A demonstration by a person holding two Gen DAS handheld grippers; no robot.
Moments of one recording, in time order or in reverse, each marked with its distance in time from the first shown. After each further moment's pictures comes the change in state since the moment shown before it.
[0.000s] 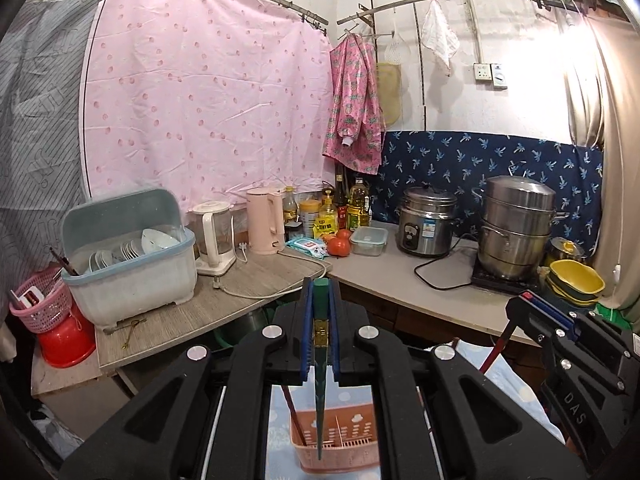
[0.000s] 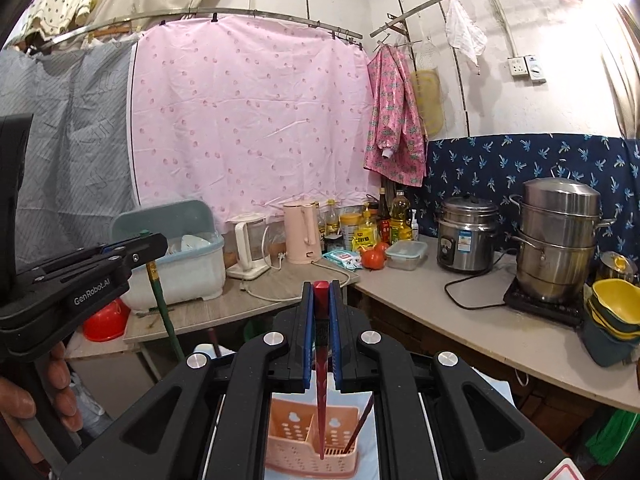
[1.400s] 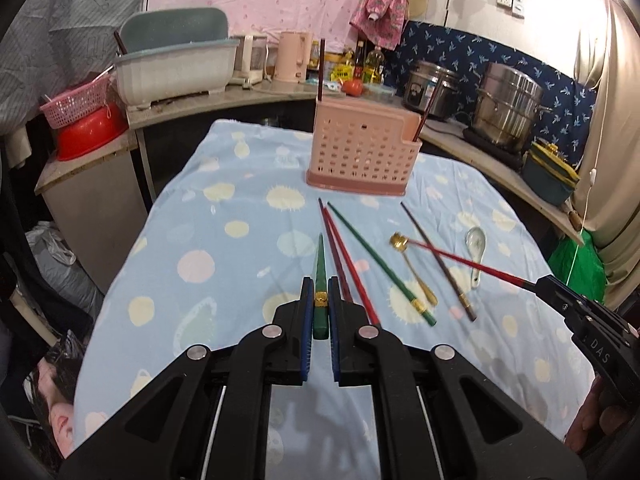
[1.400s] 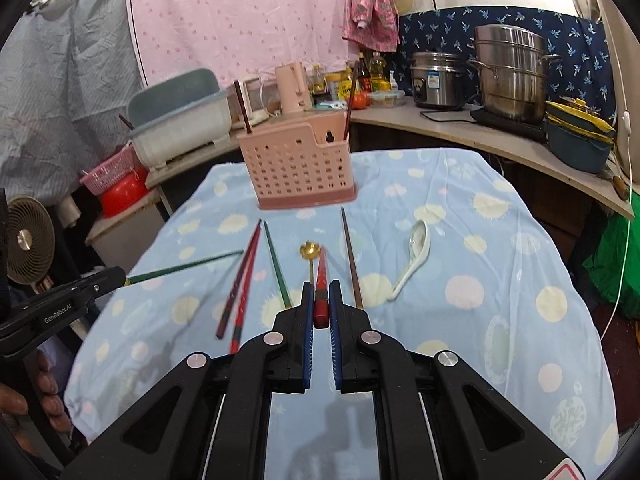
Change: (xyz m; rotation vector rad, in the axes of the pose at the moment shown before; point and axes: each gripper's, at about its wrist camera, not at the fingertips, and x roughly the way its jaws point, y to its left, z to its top) left arm -0.187 0.016 -0.283 -0.169 0.378 -0.019; right arm -0.191 0.013 -0.253 0.114 0.371 -0.002
